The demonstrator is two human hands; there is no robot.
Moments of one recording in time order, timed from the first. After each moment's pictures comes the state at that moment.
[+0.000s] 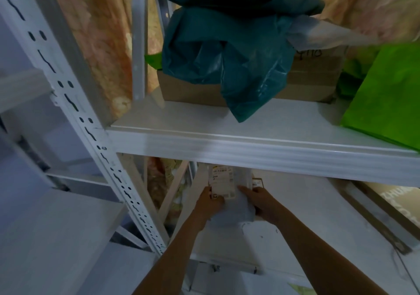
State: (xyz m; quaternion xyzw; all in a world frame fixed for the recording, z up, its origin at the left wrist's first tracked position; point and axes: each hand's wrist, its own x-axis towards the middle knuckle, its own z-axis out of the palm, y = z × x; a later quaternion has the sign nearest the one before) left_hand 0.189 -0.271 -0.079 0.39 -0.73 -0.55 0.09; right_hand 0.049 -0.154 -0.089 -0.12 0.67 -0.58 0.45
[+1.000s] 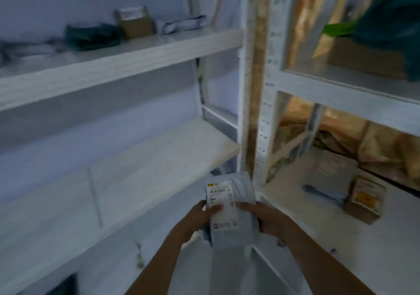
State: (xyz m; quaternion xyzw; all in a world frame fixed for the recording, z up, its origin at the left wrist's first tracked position) left_hand 0.552 -0.150 -0.097 0.58 -0.49 -0.61 0.22; right_hand 0.325 -0.136 -0.097 -0.32 0.47 -0.33 0.75
